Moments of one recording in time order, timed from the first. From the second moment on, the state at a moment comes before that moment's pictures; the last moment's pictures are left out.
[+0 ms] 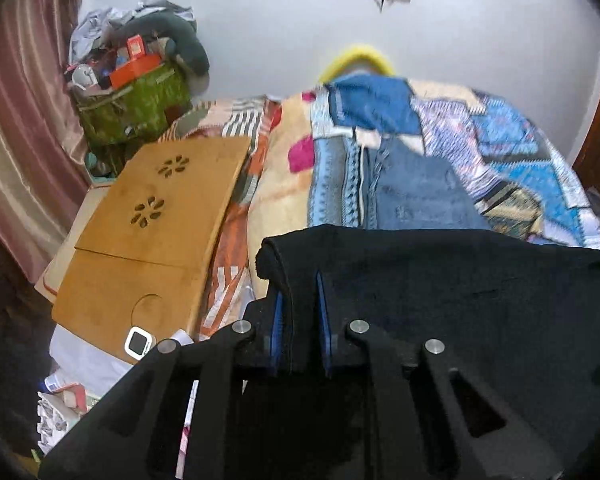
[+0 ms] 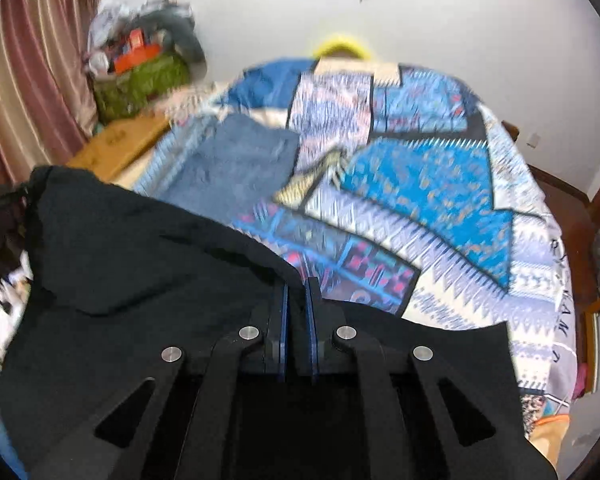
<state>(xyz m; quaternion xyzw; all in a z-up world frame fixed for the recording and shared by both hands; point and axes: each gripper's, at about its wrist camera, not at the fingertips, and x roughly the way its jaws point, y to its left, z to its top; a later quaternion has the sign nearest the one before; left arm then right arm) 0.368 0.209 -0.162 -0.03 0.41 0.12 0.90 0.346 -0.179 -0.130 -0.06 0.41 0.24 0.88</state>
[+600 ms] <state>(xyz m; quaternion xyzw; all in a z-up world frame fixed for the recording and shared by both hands) 0.223 0.192 -0.156 -0.03 0.39 0.12 0.91 0.212 -0.195 -0.106 -0.06 0.39 0.26 0.88</state>
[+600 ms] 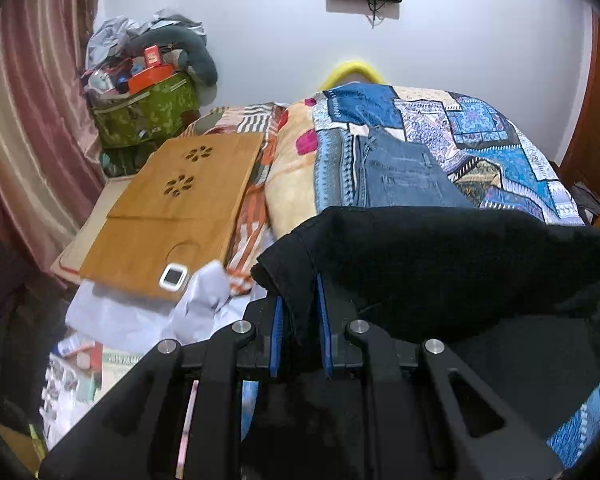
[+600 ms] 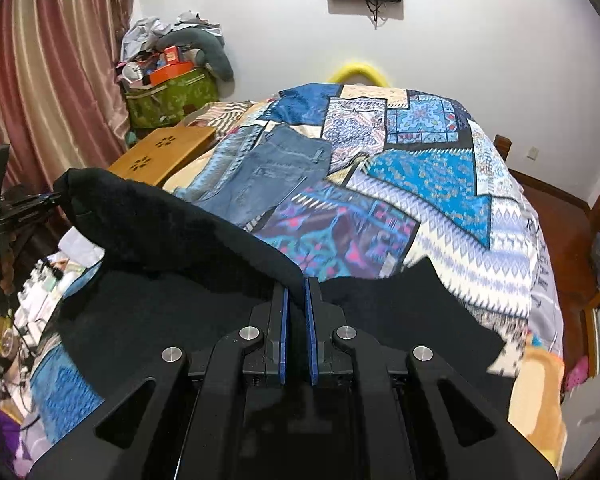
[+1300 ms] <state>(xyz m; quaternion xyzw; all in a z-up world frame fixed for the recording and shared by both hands) 0.138 0.188 -0.246 -0.03 0.48 0.14 0.86 0.137 -0.198 -0.164 -0.02 0.45 0.28 0.85</state>
